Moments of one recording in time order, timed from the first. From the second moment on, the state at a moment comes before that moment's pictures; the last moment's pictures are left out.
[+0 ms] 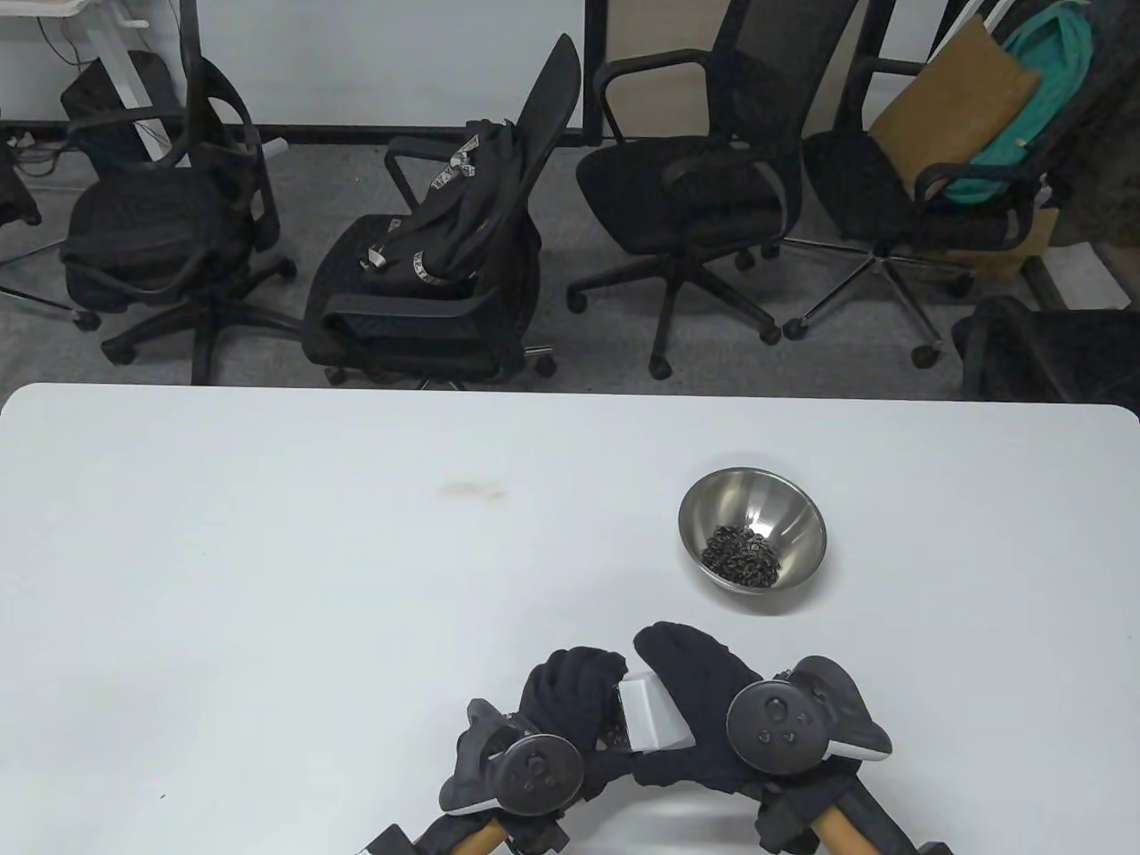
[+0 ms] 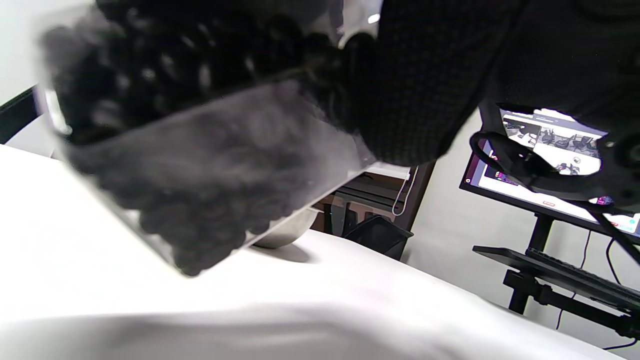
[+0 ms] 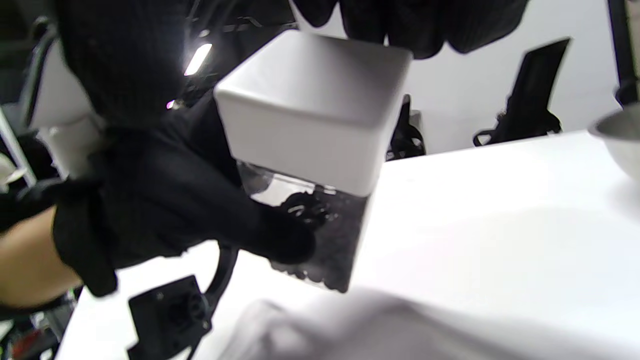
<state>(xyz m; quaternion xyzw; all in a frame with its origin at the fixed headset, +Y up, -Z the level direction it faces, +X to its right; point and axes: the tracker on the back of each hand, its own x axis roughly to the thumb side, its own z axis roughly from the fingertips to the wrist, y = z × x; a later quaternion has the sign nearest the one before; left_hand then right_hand) -0.060 -0.716 -0.236 0.09 -0.35 0.23 0.90 0.139 -0.651 -0.237 0.39 0.01 0.91 0.16</state>
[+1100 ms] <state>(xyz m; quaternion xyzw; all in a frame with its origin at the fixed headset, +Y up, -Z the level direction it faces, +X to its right) -0.052 -0.711 -0.224 0.15 -0.35 0.16 0.91 0.142 -0.664 -0.244 0.22 -0.02 0.94 0.25</state>
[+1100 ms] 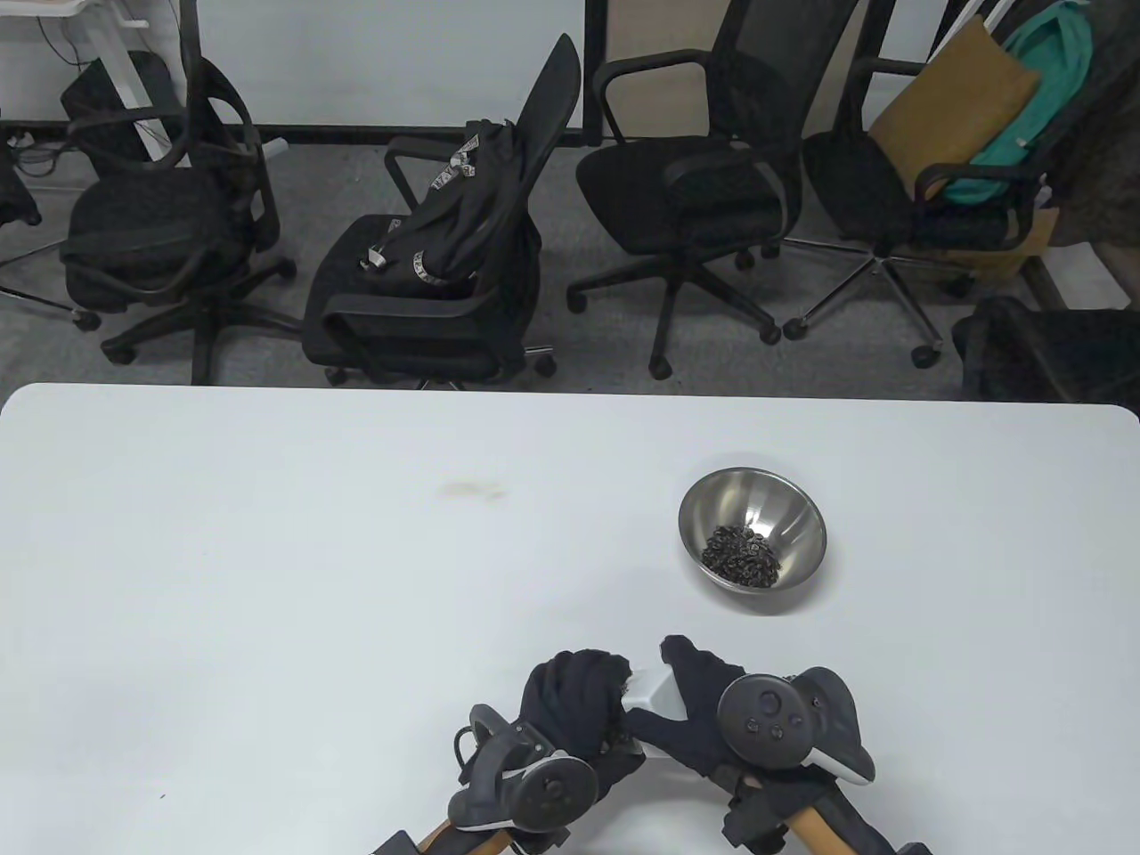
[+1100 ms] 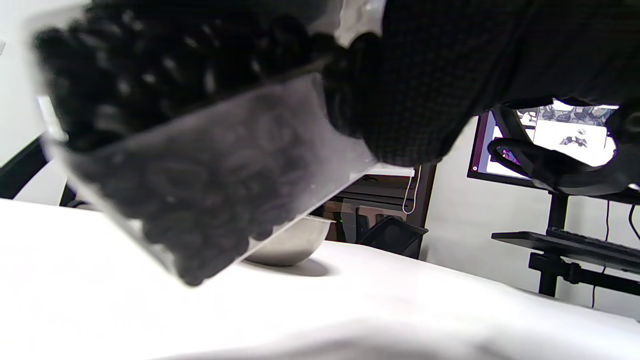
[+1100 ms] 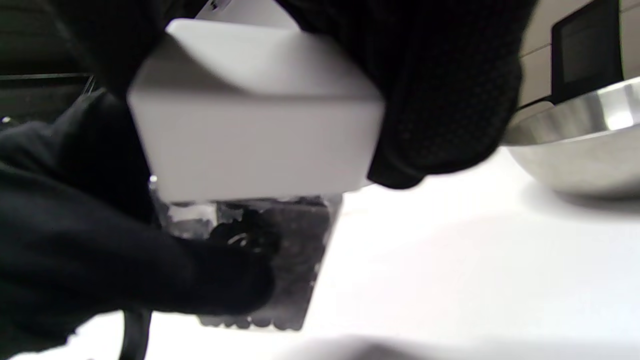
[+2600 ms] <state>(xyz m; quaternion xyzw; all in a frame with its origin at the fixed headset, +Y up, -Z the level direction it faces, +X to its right) -0.116 -0.734 -0.382 0.05 0.03 0.34 0.94 0.204 -0.724 -0.221 0.18 -0.01 0.96 0.20</state>
